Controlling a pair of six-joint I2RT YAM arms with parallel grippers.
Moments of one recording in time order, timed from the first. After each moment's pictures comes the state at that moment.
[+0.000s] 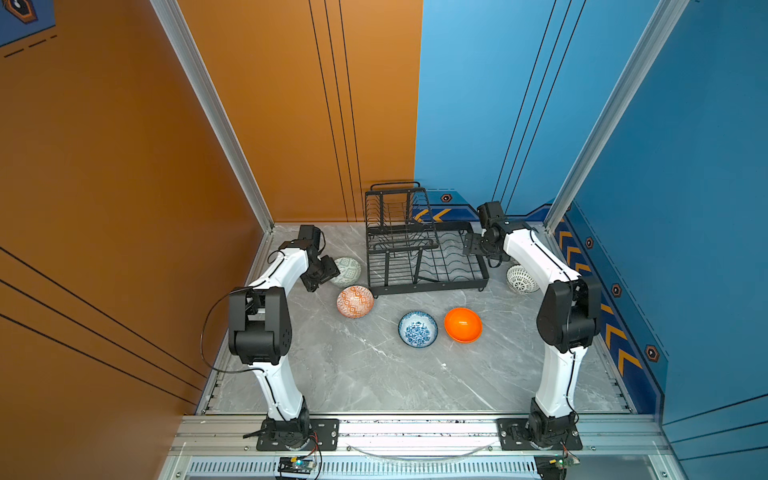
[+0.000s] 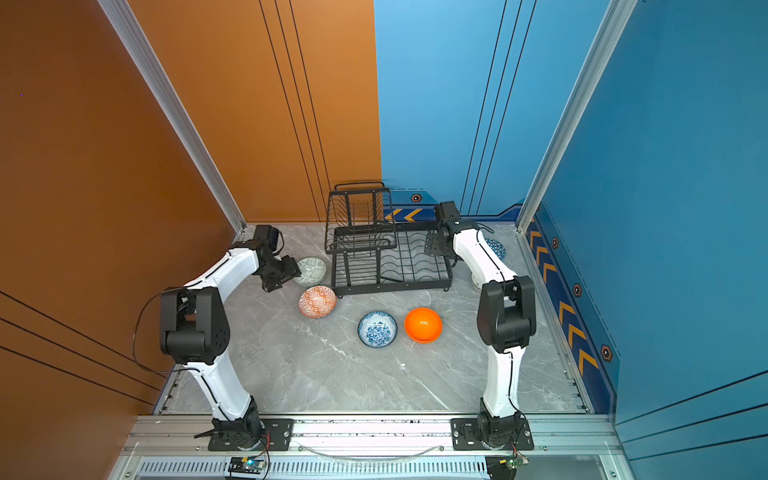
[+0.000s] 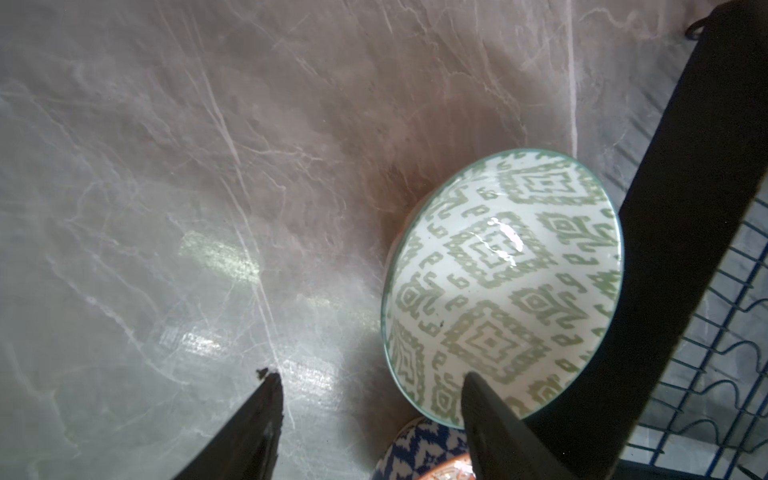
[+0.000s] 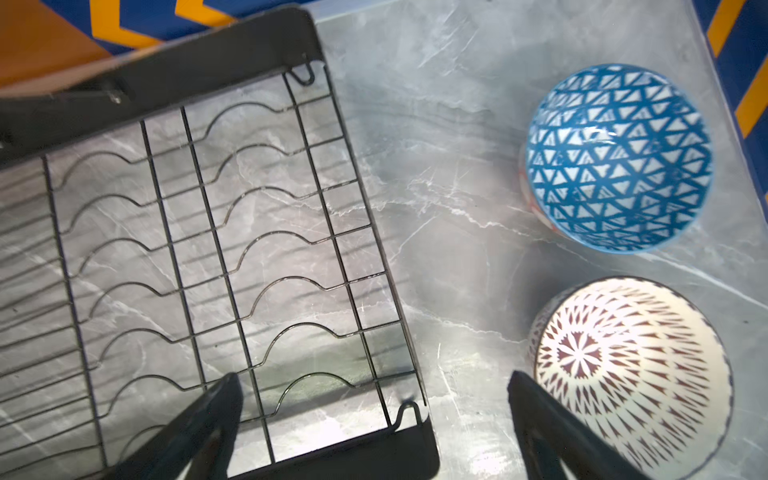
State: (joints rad) left arm -0.01 1.90 1.46 -0.79 0.09 -0.56; right arm 0.18 1.97 1.80 -0.85 0.17 0.44
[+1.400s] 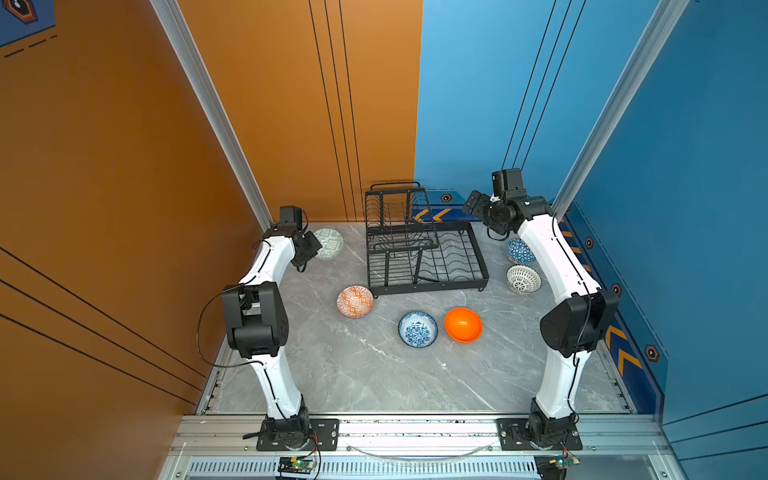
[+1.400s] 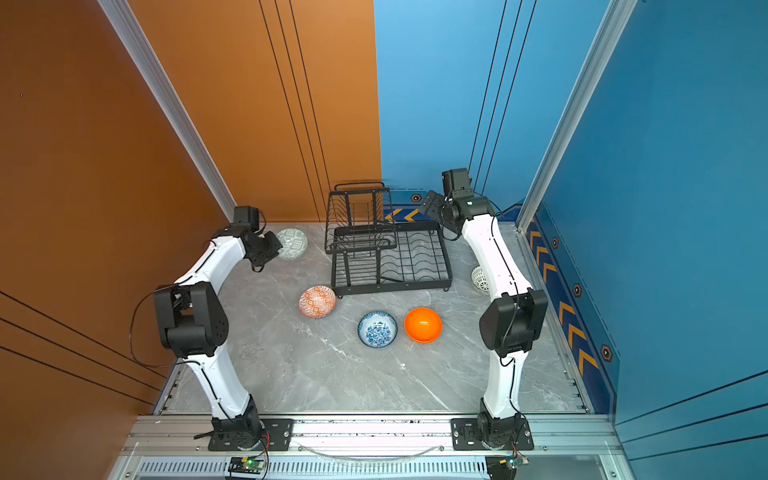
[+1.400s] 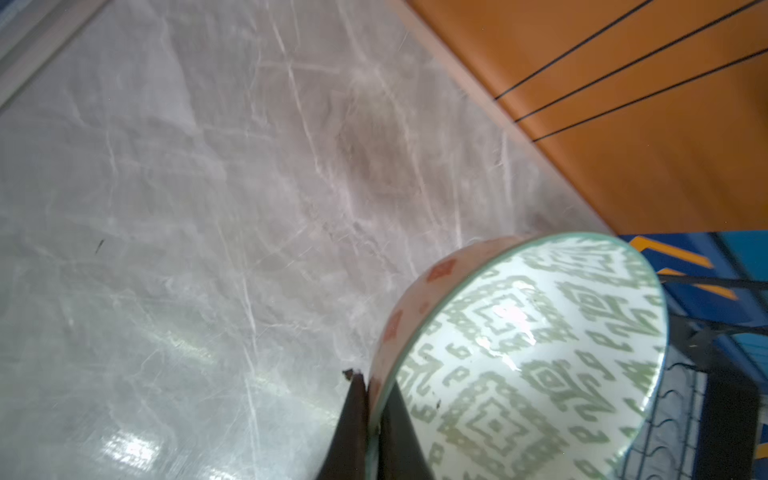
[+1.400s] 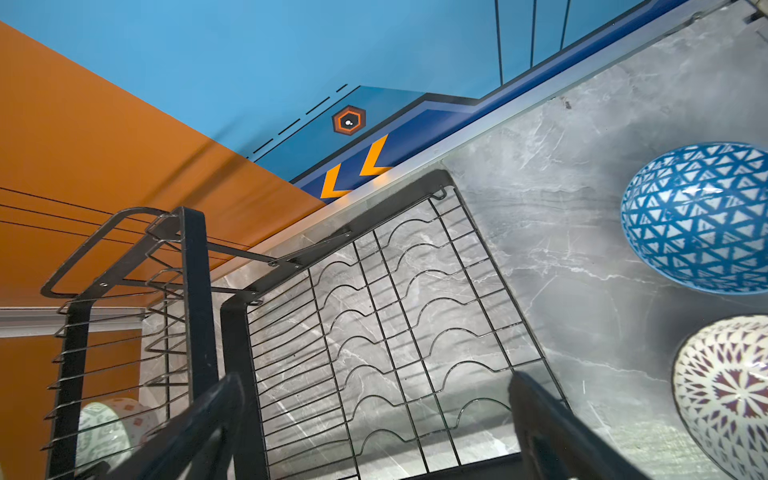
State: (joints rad) left arm 0.08 1.91 1.68 -0.65 0.06 -0.63; right arm 0.21 1.99 2.15 -0.88 0.00 0.68
